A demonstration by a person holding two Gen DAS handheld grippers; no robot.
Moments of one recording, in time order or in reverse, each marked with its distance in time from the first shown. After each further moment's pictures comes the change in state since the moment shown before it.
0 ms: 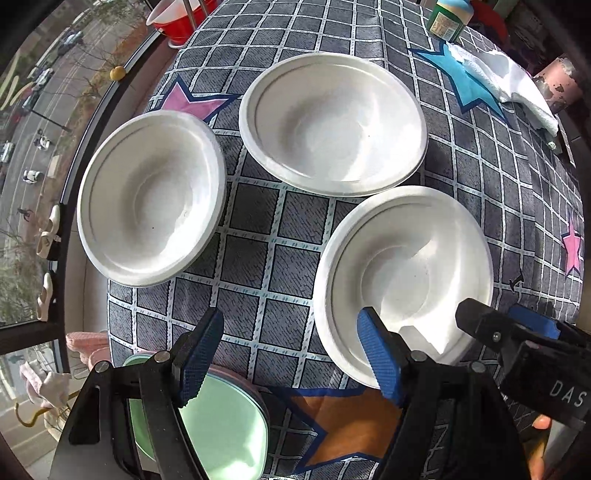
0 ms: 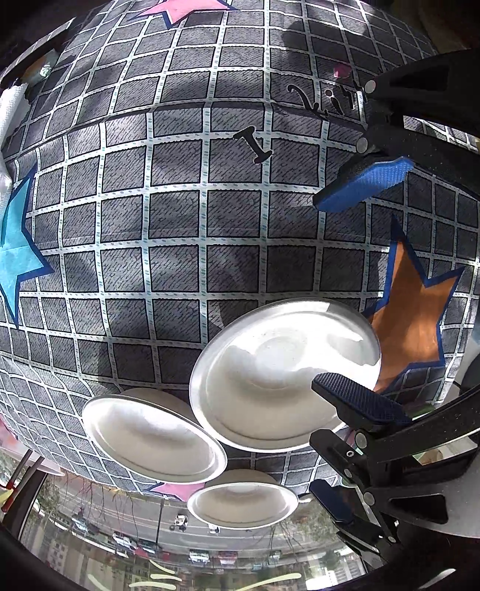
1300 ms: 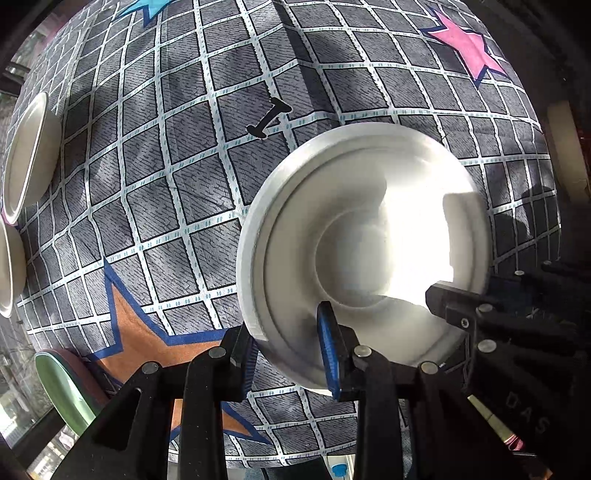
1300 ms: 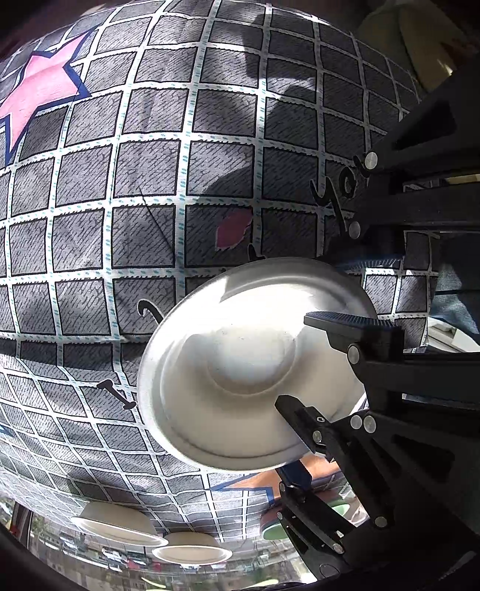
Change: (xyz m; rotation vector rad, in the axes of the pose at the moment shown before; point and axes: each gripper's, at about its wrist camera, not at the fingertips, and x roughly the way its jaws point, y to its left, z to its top) left arm 0.034 -0.264 -0.106 0.488 0.147 -0.035; right arm 0.024 -0.145 -0.088 0.042 0.174 -0.006
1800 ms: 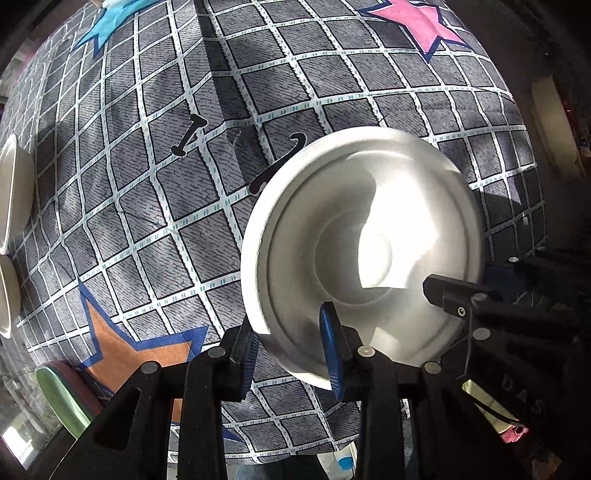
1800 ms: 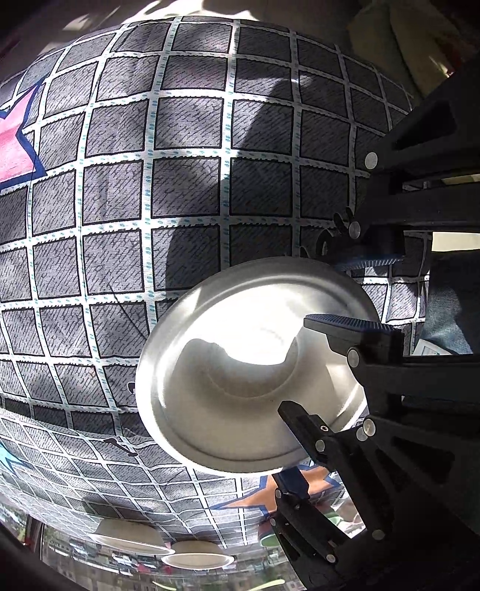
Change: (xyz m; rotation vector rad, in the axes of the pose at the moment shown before) left arm -0.011 -0.088 0.029 0.081 0.011 0.002; right arm -0.020 -0.077 -0.011 0.025 -0.008 0.001
